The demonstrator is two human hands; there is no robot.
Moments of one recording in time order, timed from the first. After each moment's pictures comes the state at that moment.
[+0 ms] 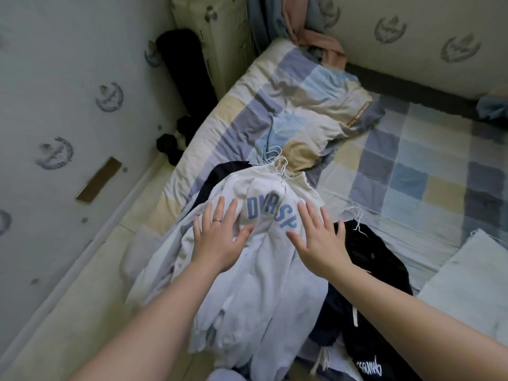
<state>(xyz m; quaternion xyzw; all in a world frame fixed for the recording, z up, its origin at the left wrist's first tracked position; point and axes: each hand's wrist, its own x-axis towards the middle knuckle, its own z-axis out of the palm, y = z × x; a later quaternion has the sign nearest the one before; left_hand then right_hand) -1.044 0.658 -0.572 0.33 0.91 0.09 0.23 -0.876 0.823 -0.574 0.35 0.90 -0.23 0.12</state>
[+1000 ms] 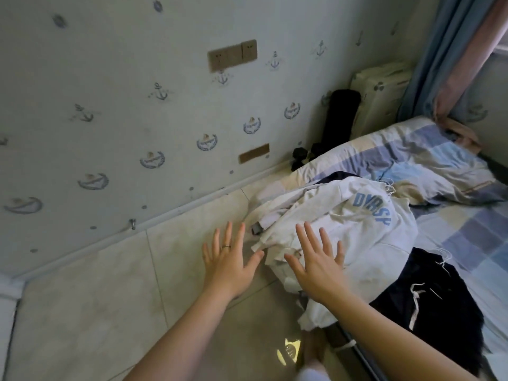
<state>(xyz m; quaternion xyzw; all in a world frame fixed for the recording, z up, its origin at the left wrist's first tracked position) -0.725 0.227 -0.451 0.06 0.98 0.16 0.10 -0.686 0.431 -0.456 0.06 0.98 -0.16 0.08</state>
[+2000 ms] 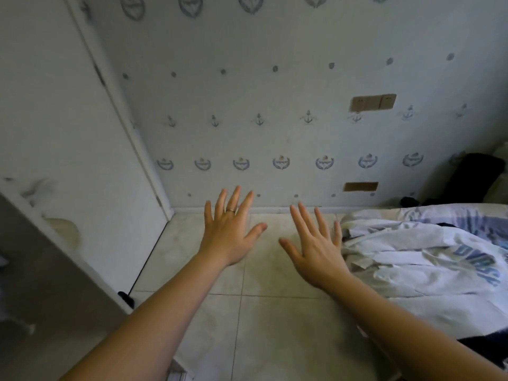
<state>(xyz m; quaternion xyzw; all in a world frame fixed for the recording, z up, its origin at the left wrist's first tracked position) -0.374 0.077 -0.292 -0.10 0.99 0.08 -0.11 -0.428 0.275 -0.332 -0.29 0.94 -0.18 -0.04</state>
